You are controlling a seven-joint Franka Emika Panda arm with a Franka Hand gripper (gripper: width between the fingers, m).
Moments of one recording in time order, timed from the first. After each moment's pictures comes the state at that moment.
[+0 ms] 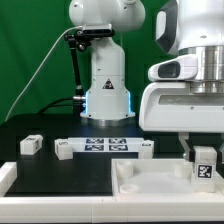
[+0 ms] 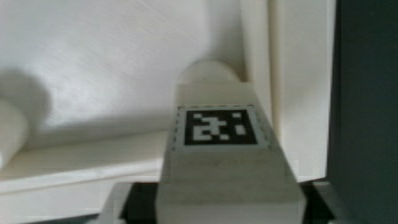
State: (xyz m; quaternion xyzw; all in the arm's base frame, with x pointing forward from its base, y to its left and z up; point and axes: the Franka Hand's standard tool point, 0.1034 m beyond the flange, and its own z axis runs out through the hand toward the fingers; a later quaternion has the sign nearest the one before) arm 0.624 0.118 0.074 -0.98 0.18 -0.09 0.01
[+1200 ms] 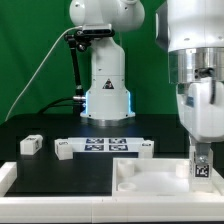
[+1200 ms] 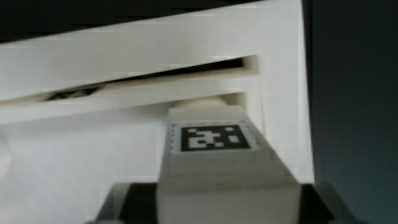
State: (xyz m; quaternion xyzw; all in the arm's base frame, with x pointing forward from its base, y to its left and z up) arm 0.620 0.111 0.073 -0.64 0.77 -0.03 0.07
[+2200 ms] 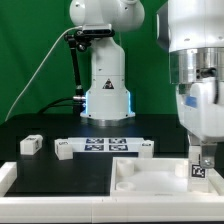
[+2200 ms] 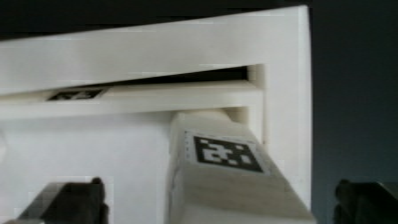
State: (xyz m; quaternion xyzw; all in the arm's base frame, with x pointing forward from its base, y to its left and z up) arm 0.618 0.115 0.072 -0.71 0.70 -0.03 0.06
